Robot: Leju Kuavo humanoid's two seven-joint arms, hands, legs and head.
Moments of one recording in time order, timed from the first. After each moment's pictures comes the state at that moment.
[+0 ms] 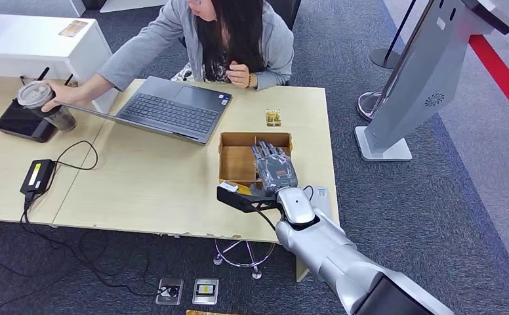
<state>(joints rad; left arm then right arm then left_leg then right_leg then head) -0.11 0.04 -1.00 -0.18 0.96 0.69 0.29 -0.82 0.21 0.95 -0.40 0.84 -0.35 0.13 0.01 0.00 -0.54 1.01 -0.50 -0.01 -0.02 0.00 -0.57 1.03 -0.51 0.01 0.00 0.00</state>
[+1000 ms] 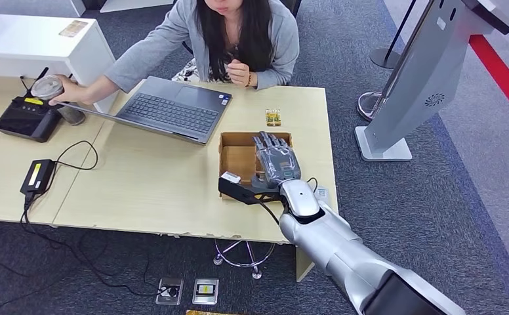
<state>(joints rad) -0.11 0.04 -1.00 -0.18 0.91 0.69 0.30 -0.83 0.14 0.97 -0.54 0.81 -0.31 0.16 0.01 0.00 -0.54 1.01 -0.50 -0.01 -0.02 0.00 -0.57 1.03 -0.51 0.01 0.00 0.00</state>
